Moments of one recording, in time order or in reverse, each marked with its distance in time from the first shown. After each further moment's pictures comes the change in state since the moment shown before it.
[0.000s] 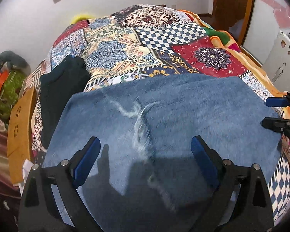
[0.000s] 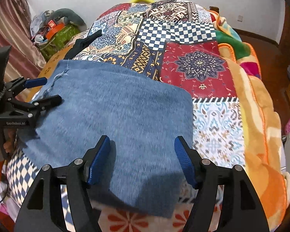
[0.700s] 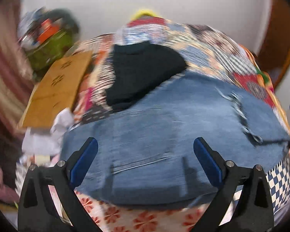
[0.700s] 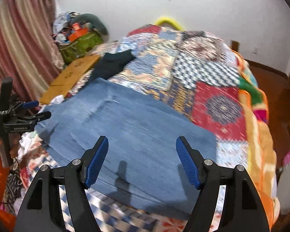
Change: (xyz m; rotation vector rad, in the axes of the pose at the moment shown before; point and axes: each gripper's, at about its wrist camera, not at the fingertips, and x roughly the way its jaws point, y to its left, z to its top) left arm -0.083 0.153 -0.105 -0.435 -0.079 0.157; right arm -0.033 0.084 0.039 -0.159 -0.135 0.059
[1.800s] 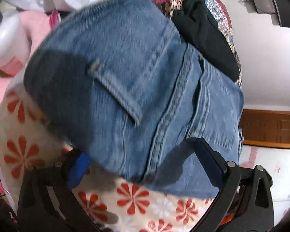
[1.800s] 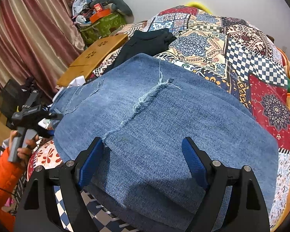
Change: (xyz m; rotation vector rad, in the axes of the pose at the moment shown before) left arm 0.119 0.149 -0.105 -0.802 0.422 -0.504; right arm 0.080 0.067 -0.003 -0.055 0.121 0.149
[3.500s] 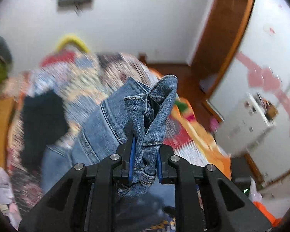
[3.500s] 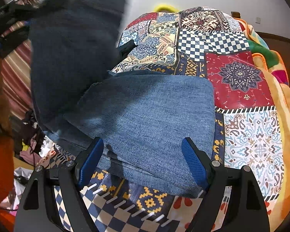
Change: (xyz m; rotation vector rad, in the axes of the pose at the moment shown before) left arm 0.058 -0.420 -0.150 1.096 -0.188 0.042; right arm -0.060 -0.078 -0.049 0.229 -0.114 0.007
